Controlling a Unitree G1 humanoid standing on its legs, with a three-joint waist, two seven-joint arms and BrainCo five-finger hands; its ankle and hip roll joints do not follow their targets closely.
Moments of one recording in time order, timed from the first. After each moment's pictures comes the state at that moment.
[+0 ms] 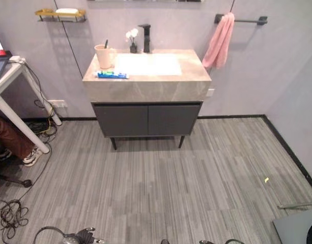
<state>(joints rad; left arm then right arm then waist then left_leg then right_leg) -0.09 0.26 -0.35 1.37 0.03 -0.04 -0.03 -0.04 -0.31 0.36 1.35 -0.04 -0.05 0.14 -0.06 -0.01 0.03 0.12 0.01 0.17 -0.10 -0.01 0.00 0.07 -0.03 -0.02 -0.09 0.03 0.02</state>
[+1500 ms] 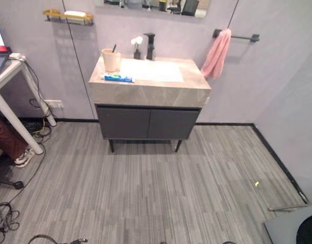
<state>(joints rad) -0.06 0.29 -0.34 1.43 0.12 -0.06 -0.03 -0.04 -0.27 0.36 1.39 -0.08 -0.04 0.12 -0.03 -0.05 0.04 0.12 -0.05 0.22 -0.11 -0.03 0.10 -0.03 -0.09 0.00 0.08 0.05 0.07</state>
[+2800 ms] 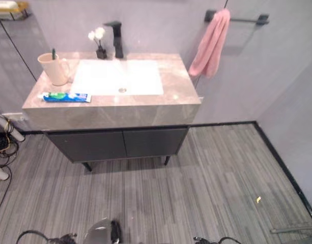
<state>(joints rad) -0.10 0.33 -0.27 1.45 0.11 -0.05 -0.02 -0.06 -0.27 0.41 1.38 0.00 -0.07 0.12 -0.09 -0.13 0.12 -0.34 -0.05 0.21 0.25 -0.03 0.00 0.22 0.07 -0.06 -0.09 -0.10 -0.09</state>
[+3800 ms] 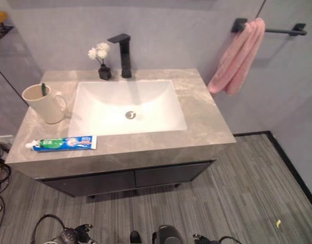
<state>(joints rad) -0.17 0.31 -0.46 1.40 0.22 -0.06 -0.05 -0.07 -0.28 0.35 1.34 0.00 -0.09 0.15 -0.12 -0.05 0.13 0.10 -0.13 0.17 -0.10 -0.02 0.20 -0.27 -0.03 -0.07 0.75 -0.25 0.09</state>
